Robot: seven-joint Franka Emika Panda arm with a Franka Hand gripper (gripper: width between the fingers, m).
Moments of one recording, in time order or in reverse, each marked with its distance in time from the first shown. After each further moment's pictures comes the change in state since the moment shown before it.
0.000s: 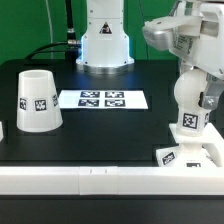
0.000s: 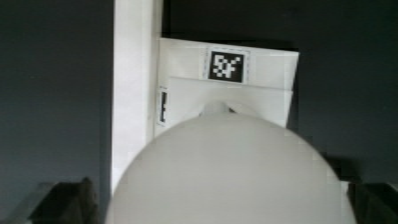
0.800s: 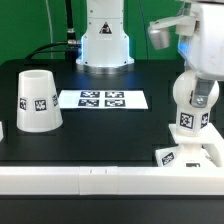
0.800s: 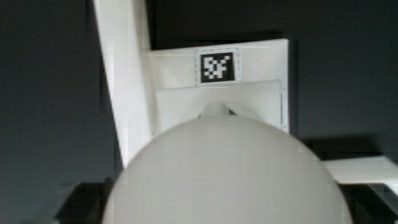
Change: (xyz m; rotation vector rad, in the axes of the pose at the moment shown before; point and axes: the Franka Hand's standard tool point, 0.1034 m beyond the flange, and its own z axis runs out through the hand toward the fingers) arm -0.004 -0.001 0.000 0.025 -0.007 0.313
